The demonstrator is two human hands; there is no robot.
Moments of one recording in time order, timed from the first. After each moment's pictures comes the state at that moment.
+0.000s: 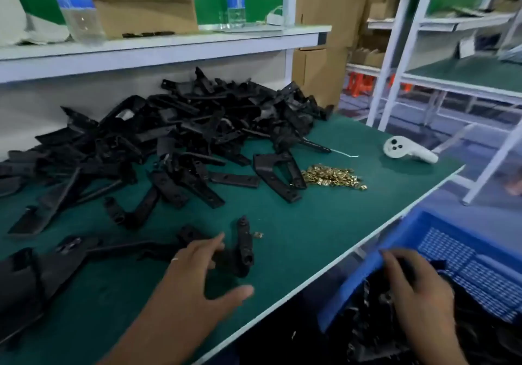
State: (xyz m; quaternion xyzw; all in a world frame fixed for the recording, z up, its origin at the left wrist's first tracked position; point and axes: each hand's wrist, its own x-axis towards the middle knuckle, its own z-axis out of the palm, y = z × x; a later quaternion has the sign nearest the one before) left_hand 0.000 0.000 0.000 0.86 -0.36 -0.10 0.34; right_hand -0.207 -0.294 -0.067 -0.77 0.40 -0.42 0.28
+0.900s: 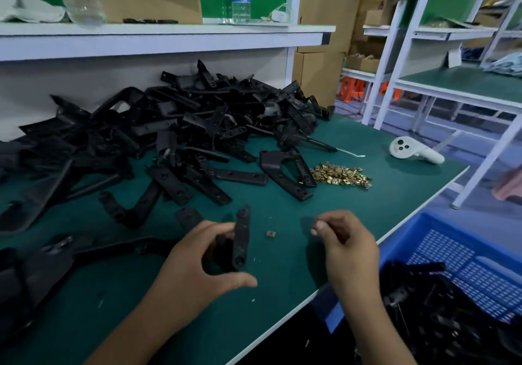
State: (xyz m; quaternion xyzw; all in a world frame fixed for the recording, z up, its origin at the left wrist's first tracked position) left_hand 0.053 -0.007 -0.022 0.77 -0.43 -0.12 0.45; right_hand -0.088 -0.222 -0.043 -0.69 0.35 -0.41 0.47
